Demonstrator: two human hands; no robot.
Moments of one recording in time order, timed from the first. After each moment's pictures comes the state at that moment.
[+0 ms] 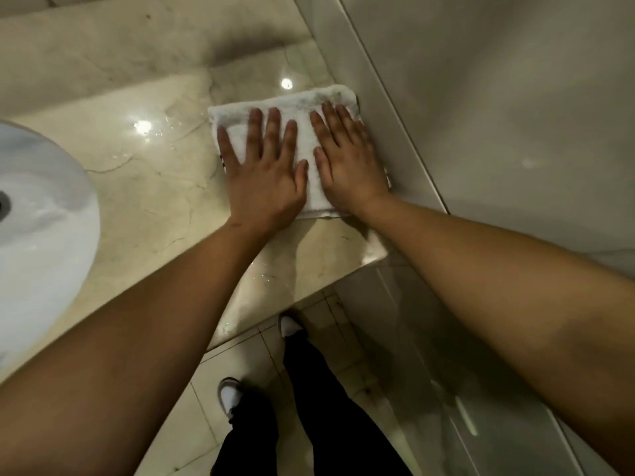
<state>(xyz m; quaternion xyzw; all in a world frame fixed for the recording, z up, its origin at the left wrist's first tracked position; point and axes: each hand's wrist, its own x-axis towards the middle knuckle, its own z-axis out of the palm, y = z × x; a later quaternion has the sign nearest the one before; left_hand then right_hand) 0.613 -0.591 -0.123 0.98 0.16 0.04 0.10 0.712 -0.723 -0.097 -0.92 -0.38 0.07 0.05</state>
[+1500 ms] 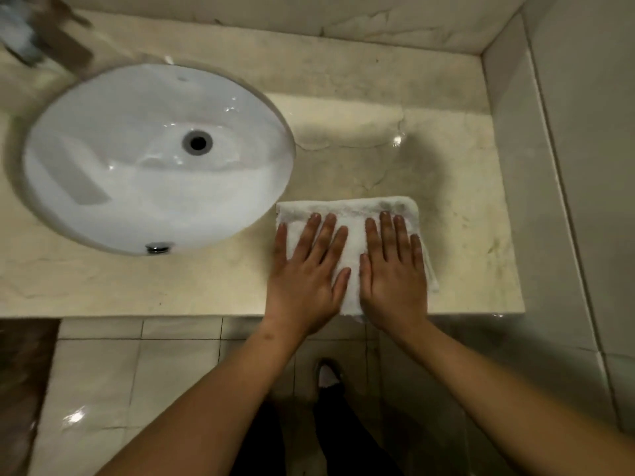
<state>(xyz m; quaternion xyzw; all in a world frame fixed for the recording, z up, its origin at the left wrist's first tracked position) 0.388 -0.597 -0.119 0.95 0.28 0.03 0.10 0.524 -0.704 -0.117 -0.88 -0.47 0.03 0.04</state>
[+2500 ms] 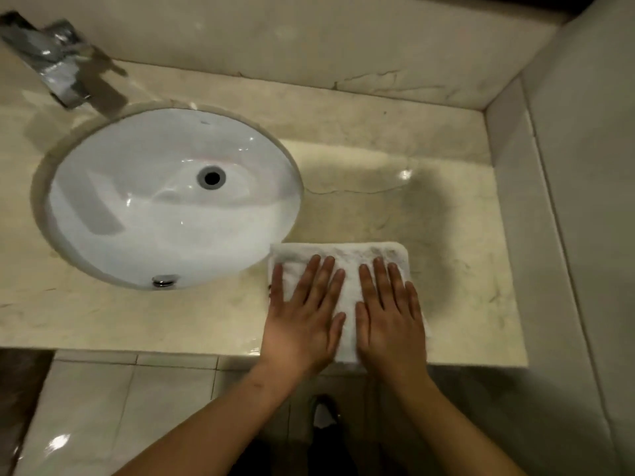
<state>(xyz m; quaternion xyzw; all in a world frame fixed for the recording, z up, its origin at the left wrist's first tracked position) 0.387 -0.595 -0.117 0.96 0.27 0.00 0.09 0.526 -0.707 -0.118 -0.87 -0.49 0.06 0.05</state>
